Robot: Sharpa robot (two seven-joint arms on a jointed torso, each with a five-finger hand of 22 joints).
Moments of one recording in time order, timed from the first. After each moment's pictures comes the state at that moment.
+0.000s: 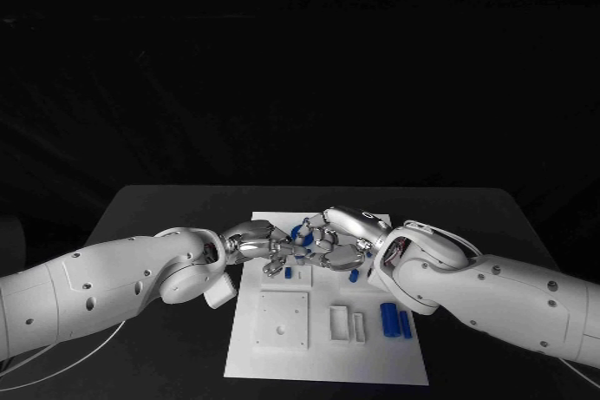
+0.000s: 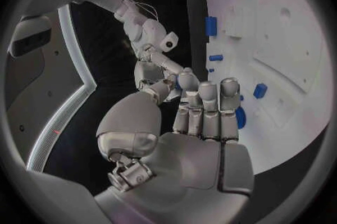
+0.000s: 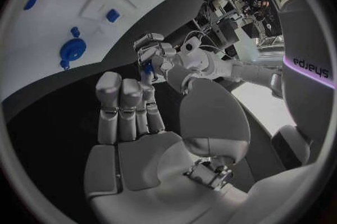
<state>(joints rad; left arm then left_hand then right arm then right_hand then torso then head) 1.31 -0.79 -0.17 1.42 -0.55 0.10 0.19 0.92 0.09 0.58 -0.12 0.05 0.96 0.07 0.27 0.83 1.21 -0.04 1.05 0.71 1.04 -0.14 1.44 0.60 0.07 0.77 -0.08 1.24 1.11 1.20 -0.67 -0.01 1.53 -1.39 -0.37 0.10 1.10 -0.17 0.75 -0.24 0.09 0.96 0.09 0.34 0.47 1.02 0.00 1.19 1.13 1.28 -0.10 1.18 1.05 0.16 1.23 -0.09 1.05 1.31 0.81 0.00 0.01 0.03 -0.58</state>
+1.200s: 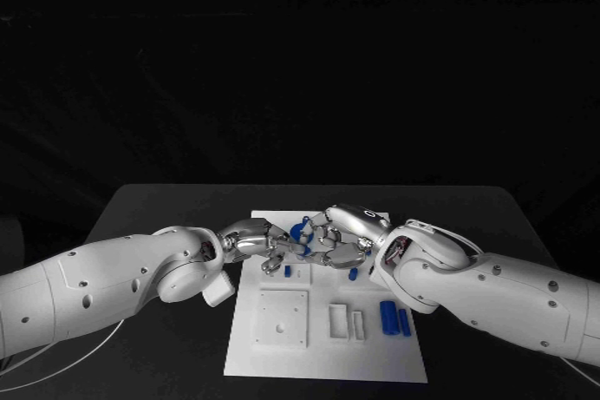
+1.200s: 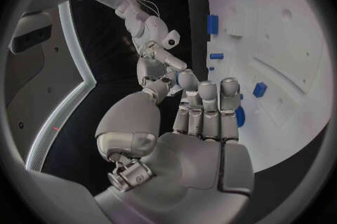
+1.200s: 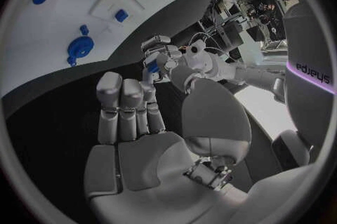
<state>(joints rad) 1.31 -0.79 -0.17 1.42 -0.52 0.10 0.19 0.88 0.02 0.54 -0.16 0.05 0.94 0.08 0.23 0.79 1.20 -0.03 1.05 0.70 1.03 -0.13 1.44 0.59 0.07 0.77 -0.08 1.25 1.10 1.20 -0.68 -0.01 1.53 -1.43 -0.39 0.06 1.07 -0.19 0.72 -0.25 0.08 1.01 0.08 0.36 0.49 1.04 -0.01 1.19 1.13 1.28 -0.12 1.18 1.05 0.16 1.24 -0.09 1.05 1.31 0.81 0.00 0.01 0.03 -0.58</state>
